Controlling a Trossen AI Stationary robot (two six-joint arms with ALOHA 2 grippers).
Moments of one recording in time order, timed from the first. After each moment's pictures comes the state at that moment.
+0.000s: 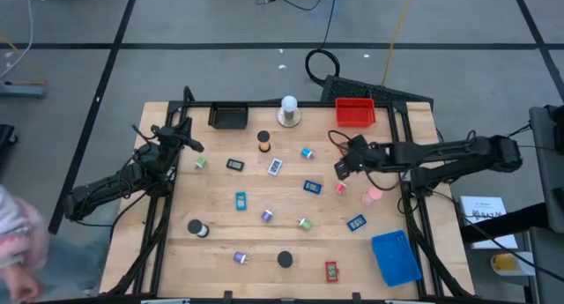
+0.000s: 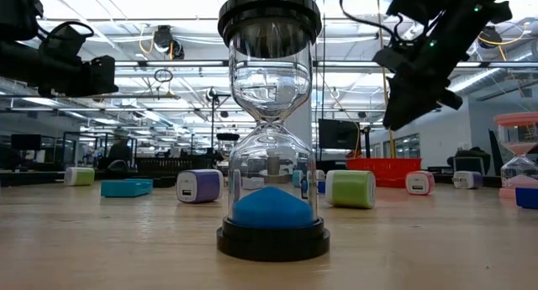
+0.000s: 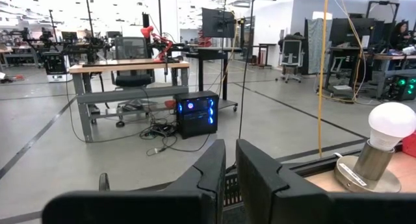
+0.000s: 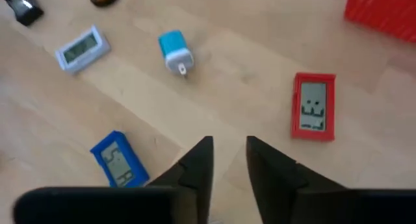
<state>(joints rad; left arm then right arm) 0.40 0.01 0.02 0.08 -0.76 0.05 -0.08 1.11 0.68 -0.55 0.34 0.88</state>
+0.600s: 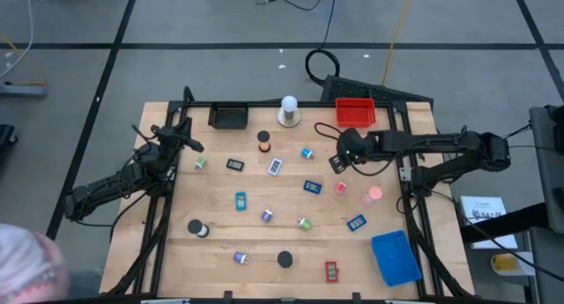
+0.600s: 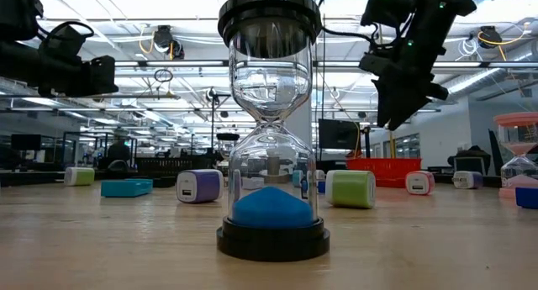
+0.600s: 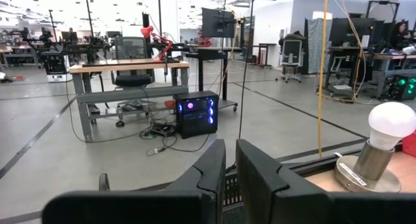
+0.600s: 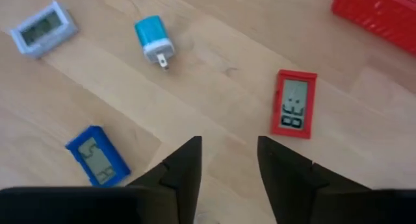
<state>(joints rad) 0.40 0.01 0.02 0.08 -0.76 0.05 -0.19 1.25 0.86 -0.74 0.25 0.77</state>
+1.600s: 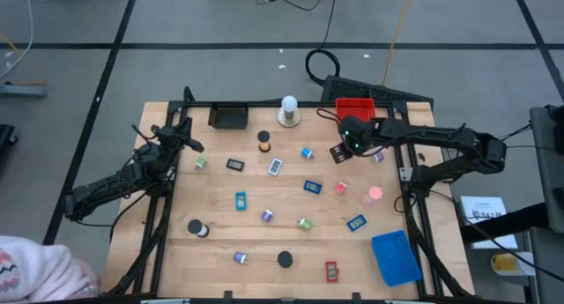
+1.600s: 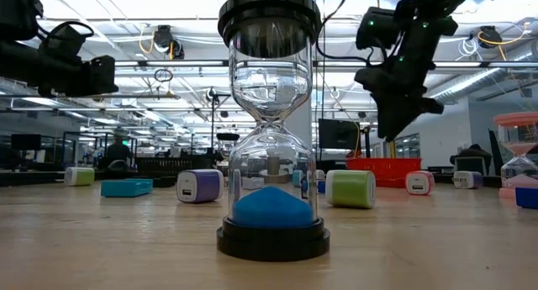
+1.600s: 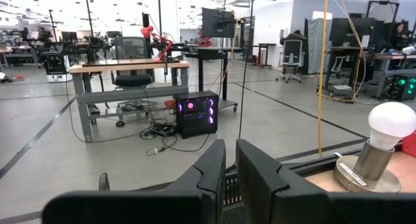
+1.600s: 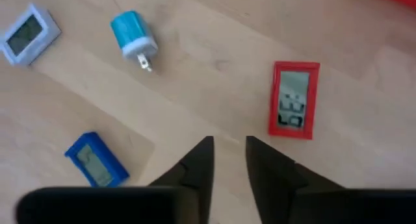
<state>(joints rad) 0.40 0.01 0.02 0.08 -0.76 0.05 -0.40 1.29 0.86 -0.73 0.01 0.69</state>
